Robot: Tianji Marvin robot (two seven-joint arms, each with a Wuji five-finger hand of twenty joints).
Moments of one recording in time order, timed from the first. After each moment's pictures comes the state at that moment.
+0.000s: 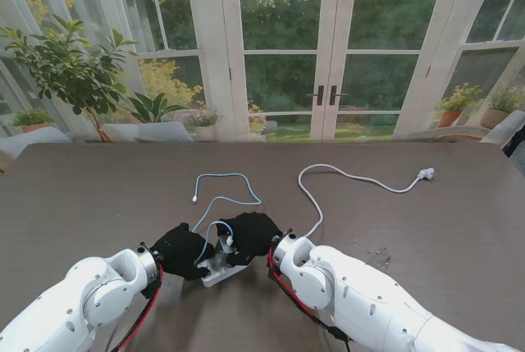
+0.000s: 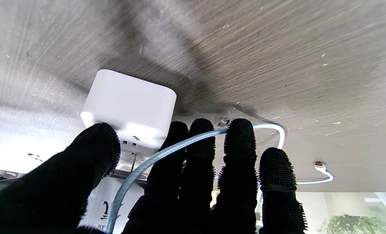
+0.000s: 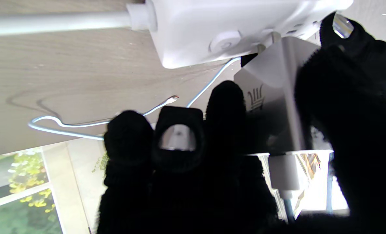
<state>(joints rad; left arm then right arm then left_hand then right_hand) 1.52 -1.00 -1.15 -1.48 1.04 -0.37 -0.12 -1.05 -1.24 0.49 -1.11 -0.66 -0.23 -0.31 0.43 -0.49 0.98 -0.19 0.77 0.17 0.42 0.51 0.88 0.14 0.51 0.84 0.72 0.26 0.67 0.72 0.20 0.30 1.17 0.72 0.39 -0.99 1.25 -0.42 0.65 0.06 1.15 0.24 1.19 -0.06 0.74 0.80 1.28 0.01 1.11 1.38 0.90 0.16 1.43 0.66</state>
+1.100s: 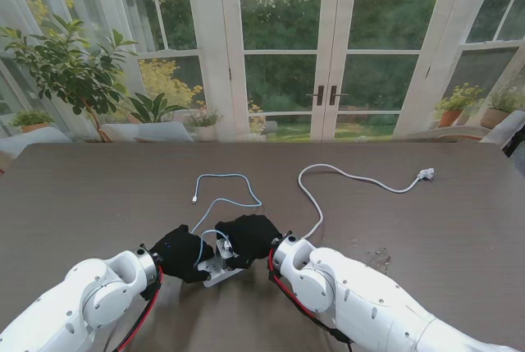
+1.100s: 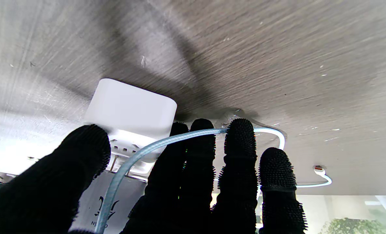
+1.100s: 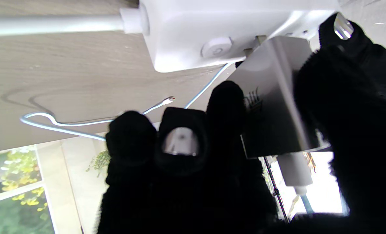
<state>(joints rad) 1.52 -1.00 -1.16 -1.48 1.04 -0.37 -0.12 -1.06 -1.23 0.48 -1.14 -0.69 -0.22 -0.31 0.37 -0.49 0.97 -0.19 0.77 0.18 0.39 0.51 0.88 0.14 0.50 0.83 0.72 0.26 0.67 0.72 0.20 0.30 1.17 0.72 0.39 -0.99 1.25 -0.42 0.65 0.06 1.15 0.24 1.19 -0.06 0.74 0.80 1.28 -0.02 1.14 1.38 0.93 0.13 1.43 0.65</state>
